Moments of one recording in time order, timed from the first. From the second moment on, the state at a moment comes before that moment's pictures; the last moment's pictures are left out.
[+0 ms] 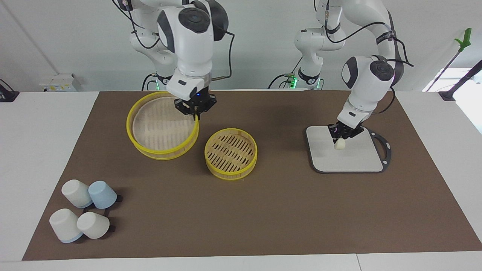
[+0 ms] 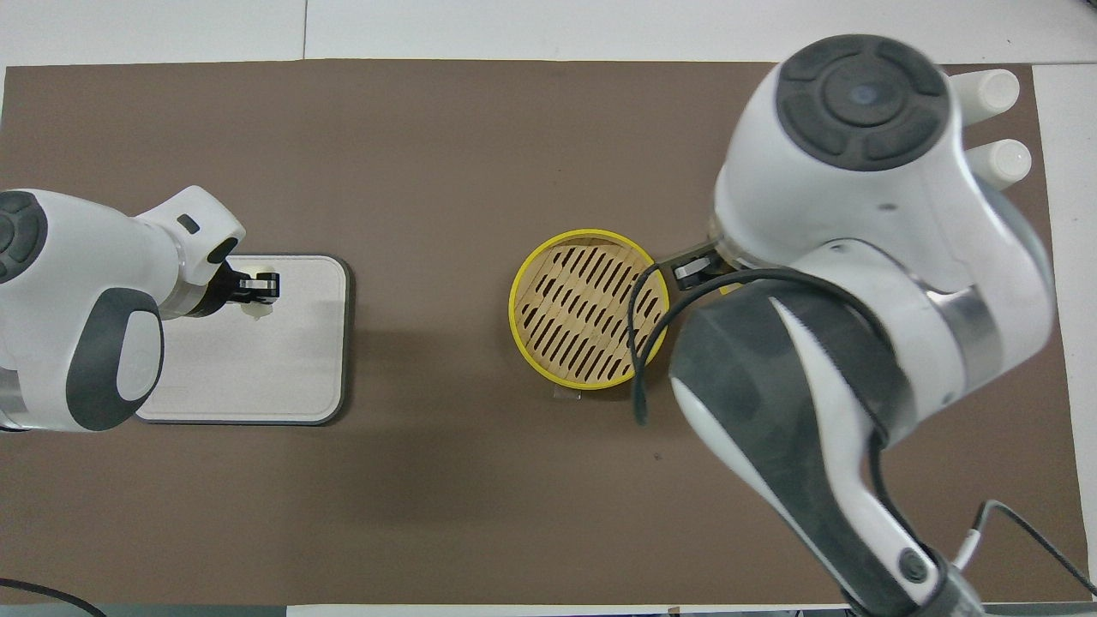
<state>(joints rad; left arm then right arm) -0.14 0.01 -0.07 -2.03 -0.02 2.09 -0.18 0.09 0.17 0.32 -1.47 -0.14 1.55 0.11</state>
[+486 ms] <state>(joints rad) -0.51 0.15 -0.08 -1.68 -0.02 1.92 -0.70 -0.16 0.05 0.32 -1.66 -0.05 1.57 -0.14</state>
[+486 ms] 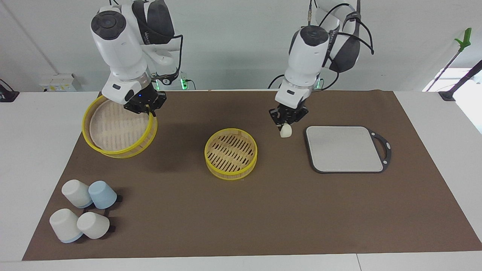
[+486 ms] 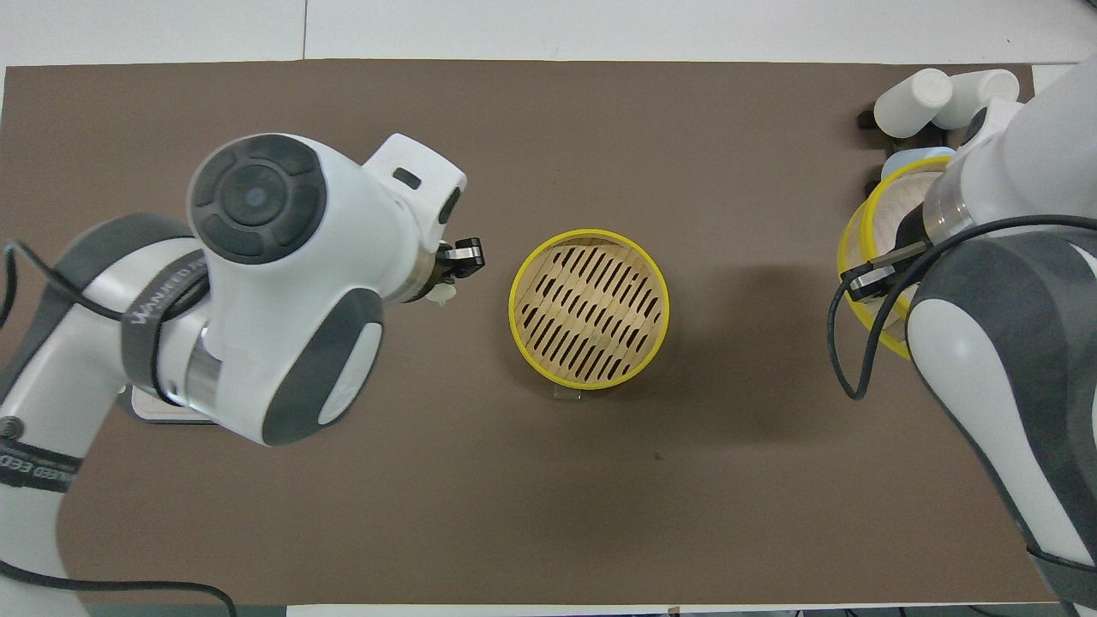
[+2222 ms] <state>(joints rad) -0.65 0.31 -0.05 -1.56 0.09 1.96 -0.93 -0.18 -0.03 0.32 -1.84 -0.04 1.70 -0.16</state>
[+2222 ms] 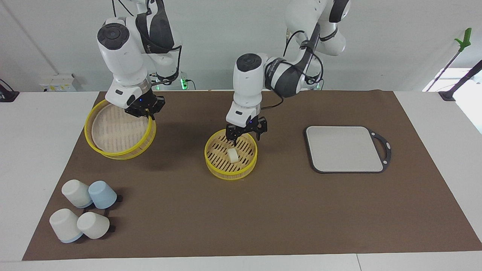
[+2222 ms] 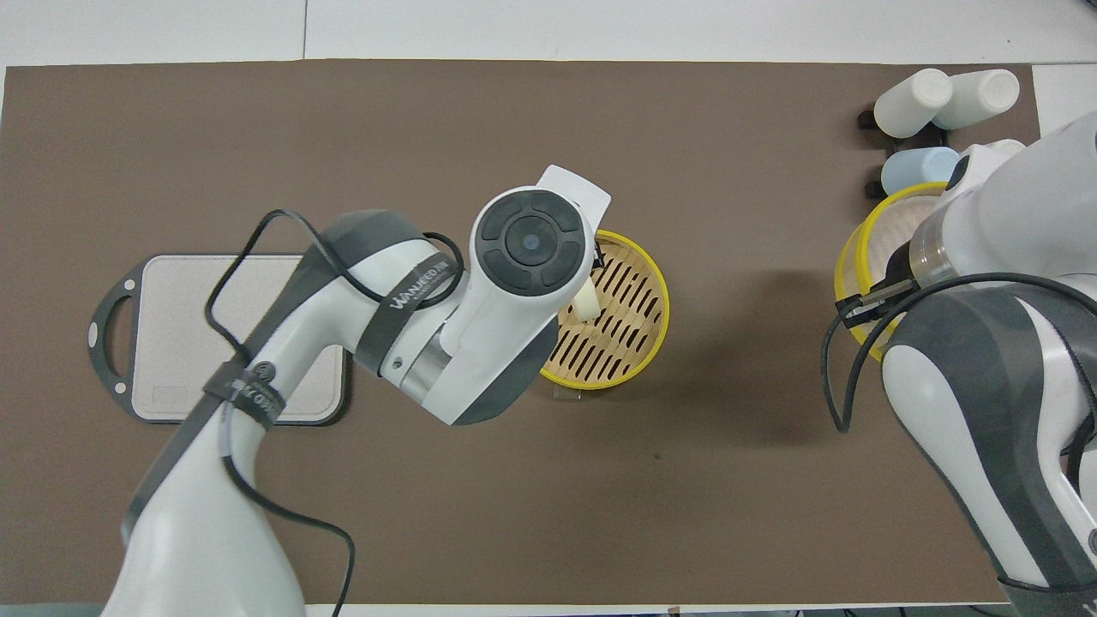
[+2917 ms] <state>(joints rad) -0.25 0.03 -0.04 -1.56 0.04 1.63 -0.43 0.07 0.00 0.33 -1.76 -0.03 1.82 0.15</state>
